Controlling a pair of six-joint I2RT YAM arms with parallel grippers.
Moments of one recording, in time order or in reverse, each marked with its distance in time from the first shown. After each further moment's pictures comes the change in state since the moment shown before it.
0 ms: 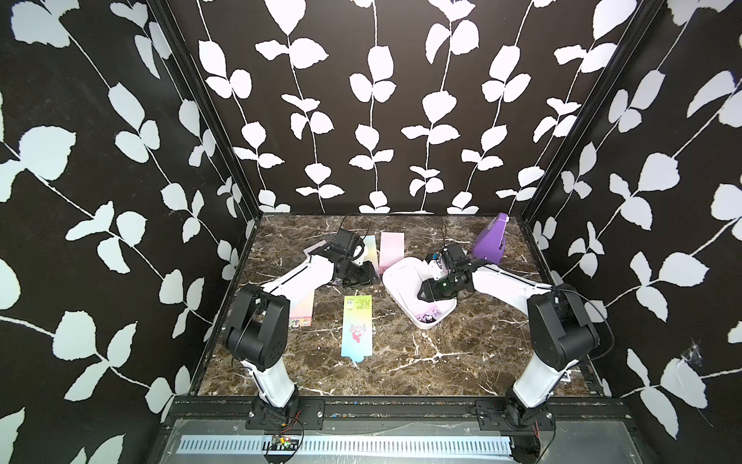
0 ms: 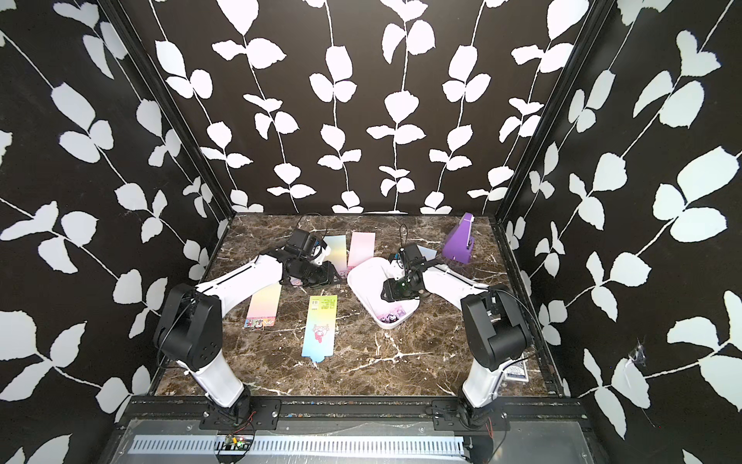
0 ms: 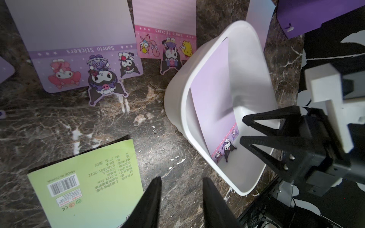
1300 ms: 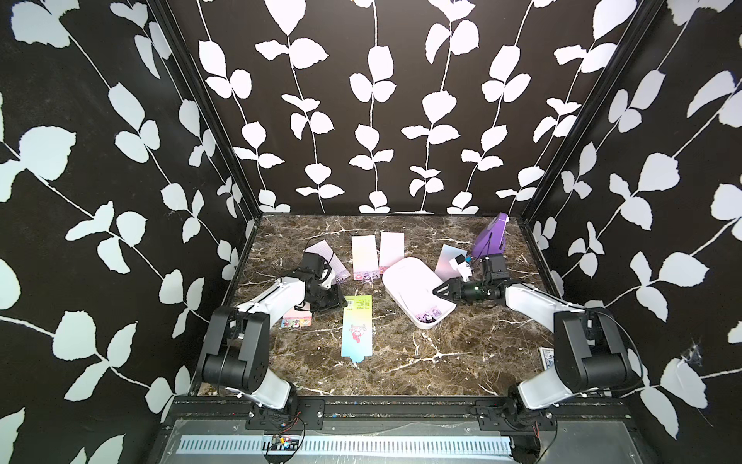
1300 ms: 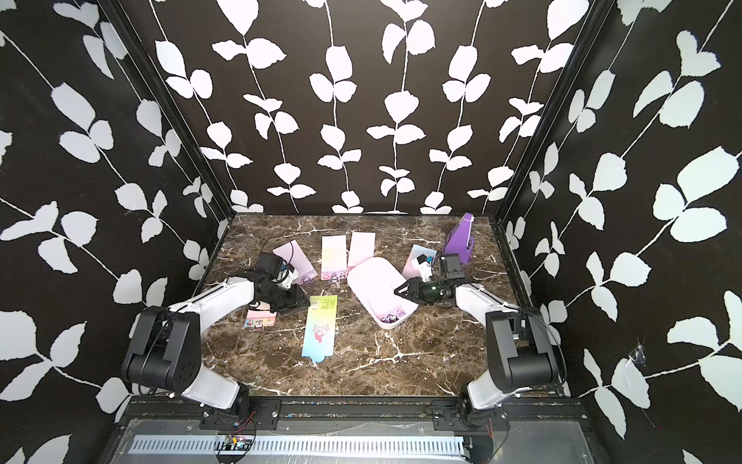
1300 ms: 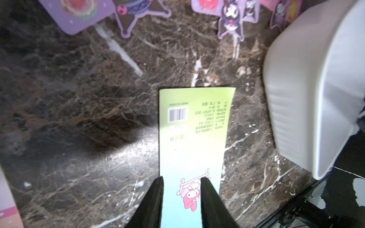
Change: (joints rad) left arm 0.225 -0.220 -0.349 0.010 -0.009 0.107; right arm -0.261 -0.204 -0.317 0.295 -0.519 0.181
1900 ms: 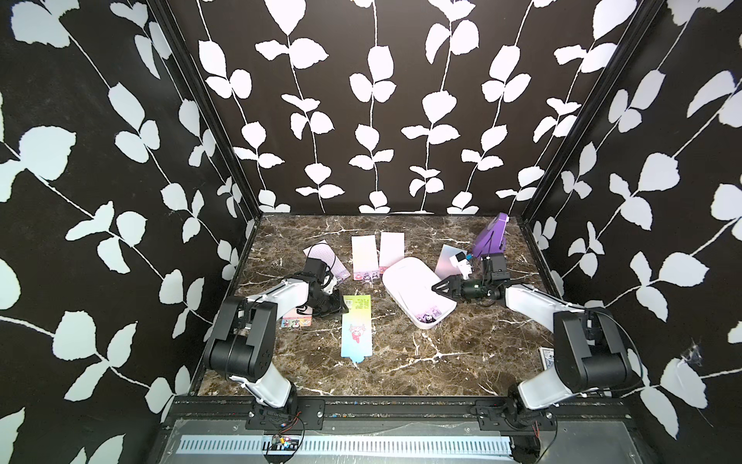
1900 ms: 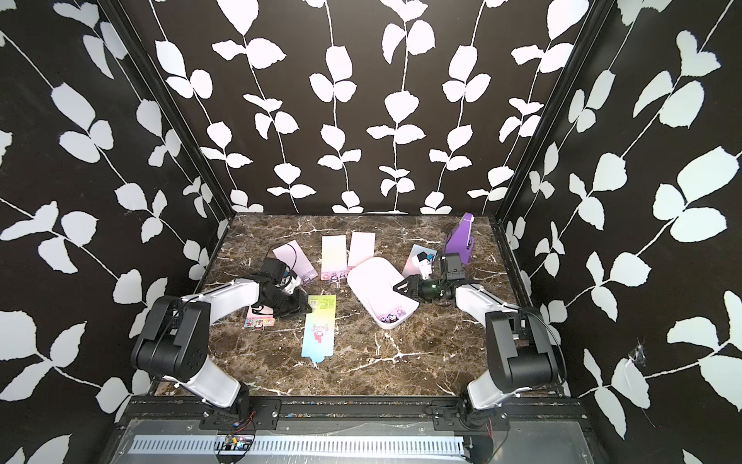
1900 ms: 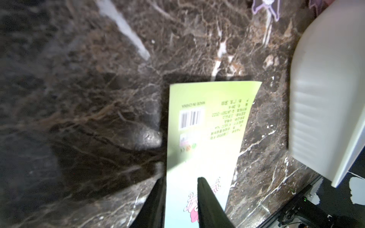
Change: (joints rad) left arm 0.000 0.099 -0.042 0.045 0.006 0.007; right arm -0.003 0.000 -0.011 0.089 -0.038 0.060
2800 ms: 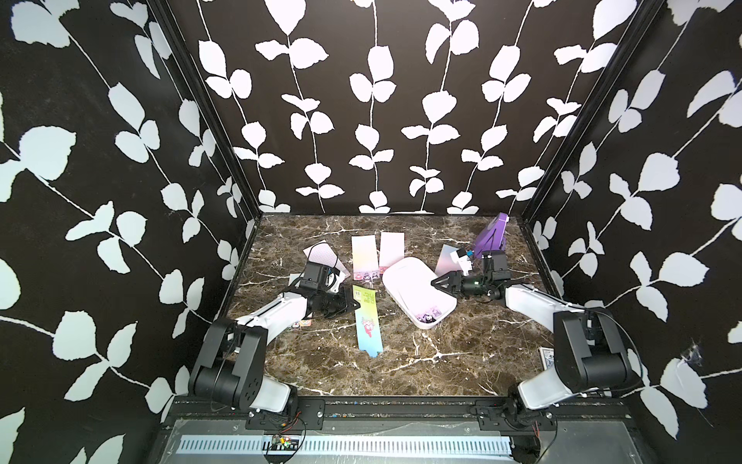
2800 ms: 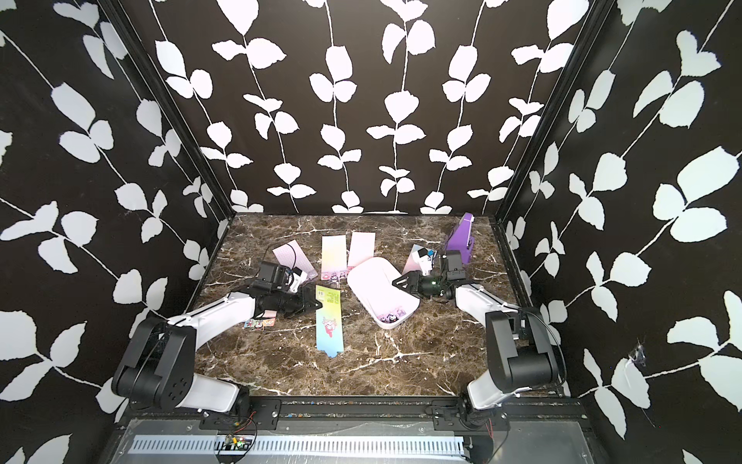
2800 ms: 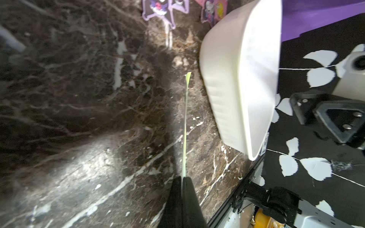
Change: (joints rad) left arm -0.060 -0.143 -0.118 0.214 0.173 -0.190; right arm 0.000 0.000 0.000 0.090 -0.020 0.063
